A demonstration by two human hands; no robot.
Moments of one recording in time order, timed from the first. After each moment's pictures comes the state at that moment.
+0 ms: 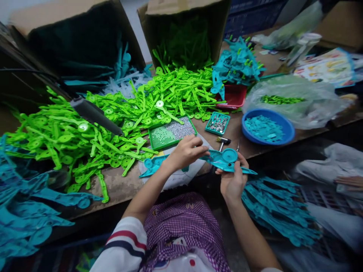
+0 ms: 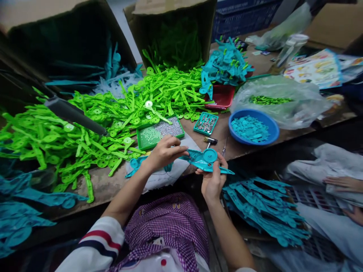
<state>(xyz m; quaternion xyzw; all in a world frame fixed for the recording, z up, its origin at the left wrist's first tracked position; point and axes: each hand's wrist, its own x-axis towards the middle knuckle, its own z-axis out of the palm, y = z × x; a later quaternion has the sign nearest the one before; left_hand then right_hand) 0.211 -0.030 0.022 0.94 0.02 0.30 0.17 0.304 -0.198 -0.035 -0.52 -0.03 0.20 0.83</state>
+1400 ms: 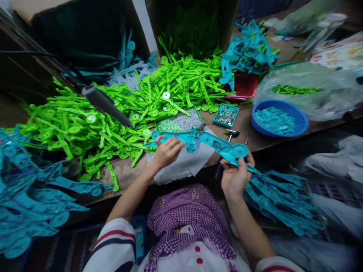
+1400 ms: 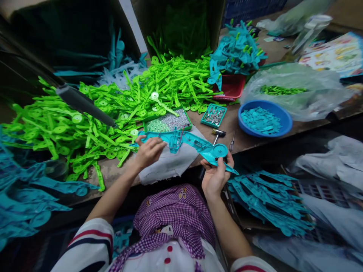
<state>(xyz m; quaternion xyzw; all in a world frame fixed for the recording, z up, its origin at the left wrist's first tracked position) 0.113 -0.001 -0.026 0.94 0.13 0.31 0.07 0.273 -0.190 -0.034 -0.49 0.04 0.18 0.85</state>
